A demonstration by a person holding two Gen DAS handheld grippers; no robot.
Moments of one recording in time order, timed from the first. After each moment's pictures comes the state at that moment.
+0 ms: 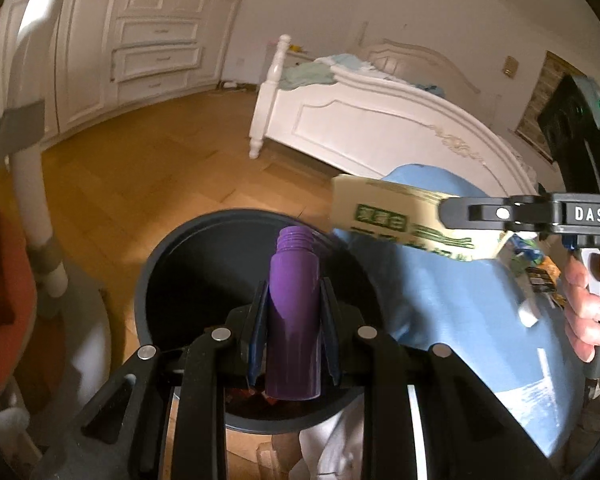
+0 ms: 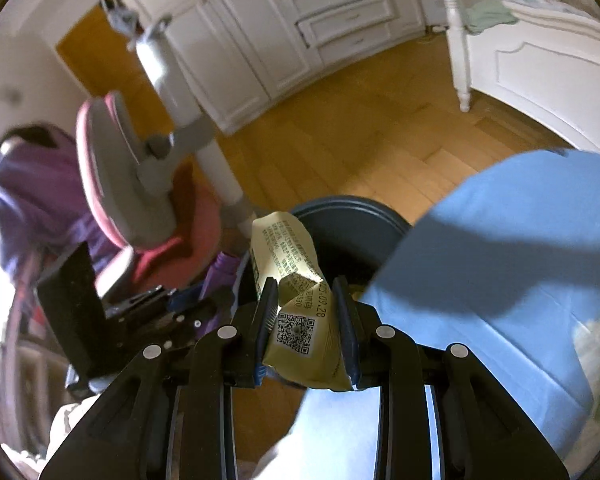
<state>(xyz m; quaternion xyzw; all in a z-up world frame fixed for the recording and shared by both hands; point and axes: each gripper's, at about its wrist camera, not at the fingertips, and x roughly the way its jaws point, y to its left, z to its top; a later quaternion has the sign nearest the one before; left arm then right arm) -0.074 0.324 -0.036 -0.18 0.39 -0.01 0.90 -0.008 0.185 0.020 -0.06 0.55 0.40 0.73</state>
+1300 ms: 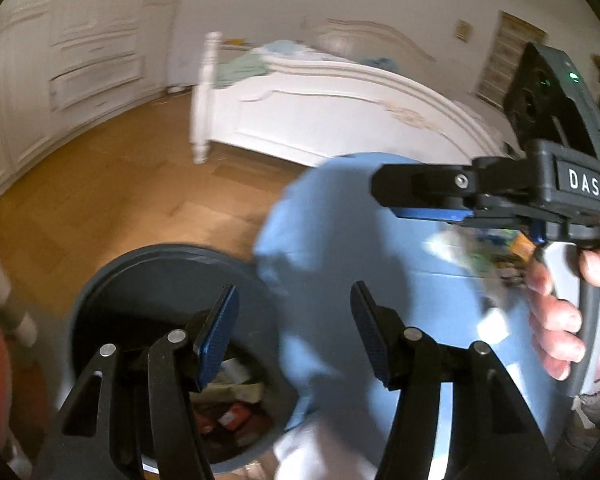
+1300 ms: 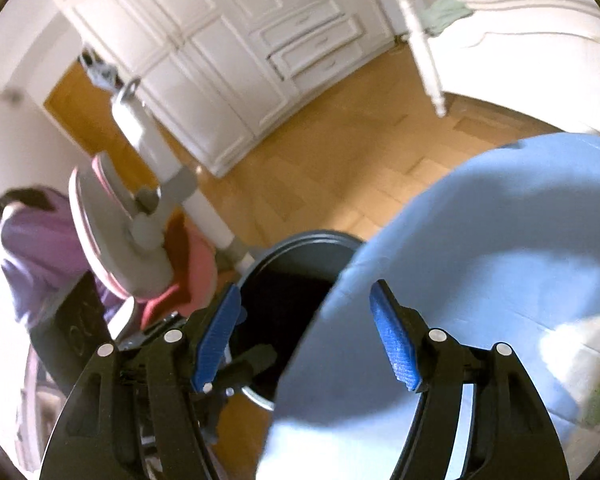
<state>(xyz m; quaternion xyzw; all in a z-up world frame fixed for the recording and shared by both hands) -0.020 0.236 -0.003 -0.11 0.39 -0.11 0.91 0.028 0.089 0.038 0.07 0.51 0.37 0.78</state>
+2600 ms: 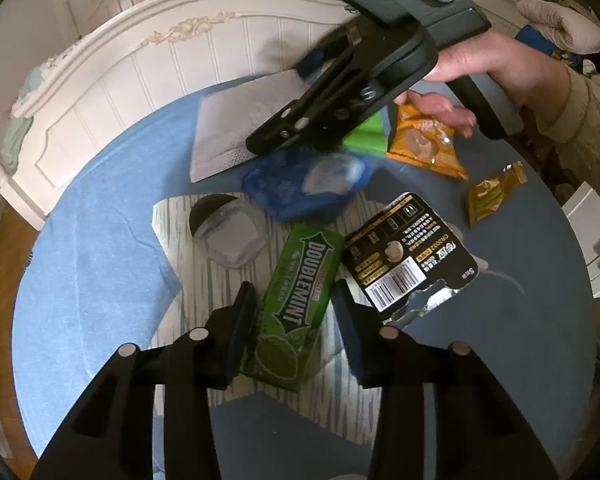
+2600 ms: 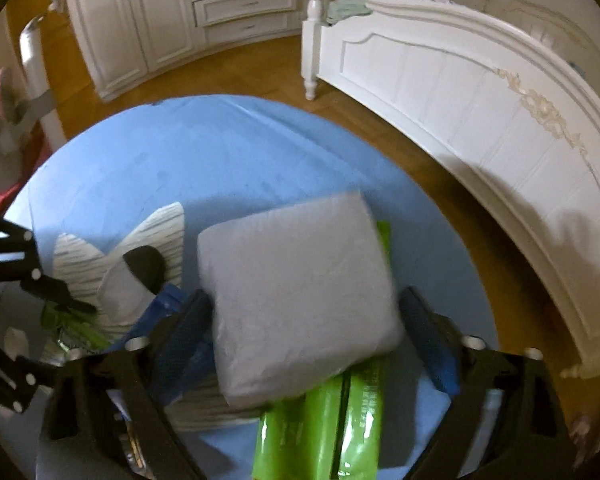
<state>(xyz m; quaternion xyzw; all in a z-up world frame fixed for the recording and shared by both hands) 0.096 -0.027 -0.030 0.16 0.46 -0.35 0.80 0.156 -0.164 -0.017 -0.18 0.53 0.25 0.79</state>
